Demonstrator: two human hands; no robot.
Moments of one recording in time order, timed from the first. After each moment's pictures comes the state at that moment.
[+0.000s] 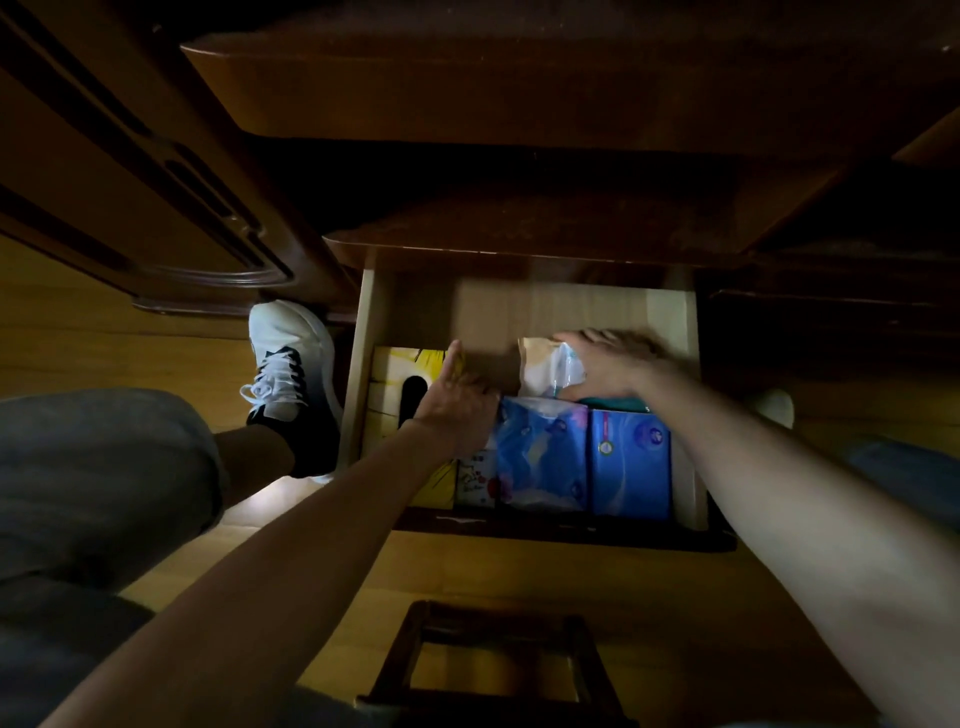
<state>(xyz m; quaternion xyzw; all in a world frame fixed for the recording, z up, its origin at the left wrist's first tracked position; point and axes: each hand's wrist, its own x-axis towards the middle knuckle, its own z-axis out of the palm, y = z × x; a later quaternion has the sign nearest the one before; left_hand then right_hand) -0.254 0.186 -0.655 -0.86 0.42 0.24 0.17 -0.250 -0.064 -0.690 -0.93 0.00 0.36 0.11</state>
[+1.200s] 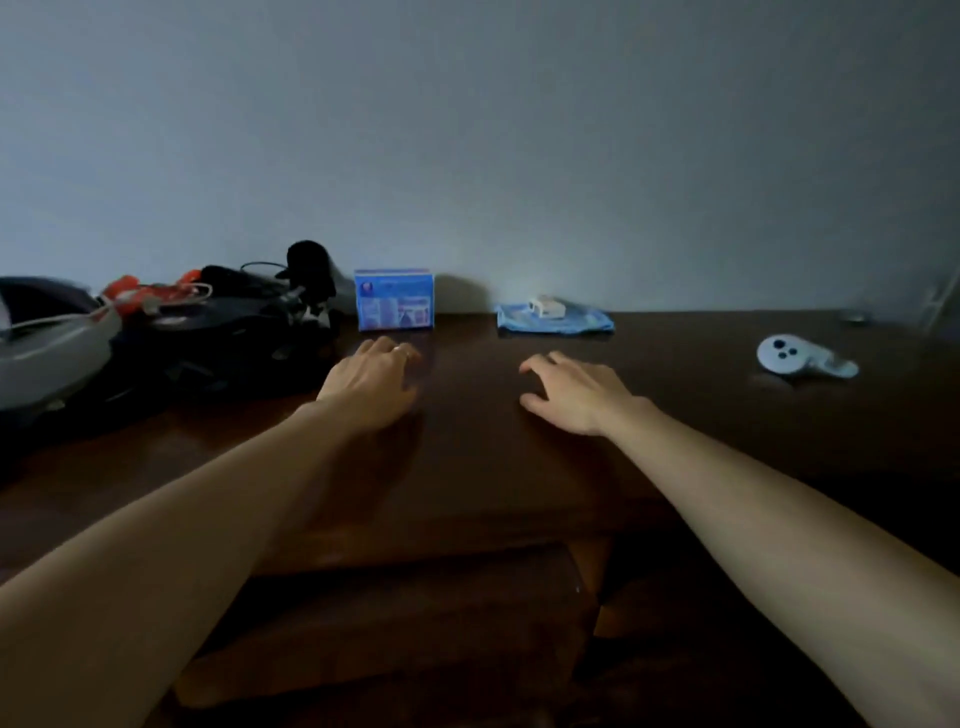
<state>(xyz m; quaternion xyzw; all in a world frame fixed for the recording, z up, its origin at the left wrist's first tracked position) -0.003 0.053 -0.172 -0.93 0.31 -0.14 -0.12 -0.108 -0.199 -0.175 -0.99 0.09 -0.08 -0.03</state>
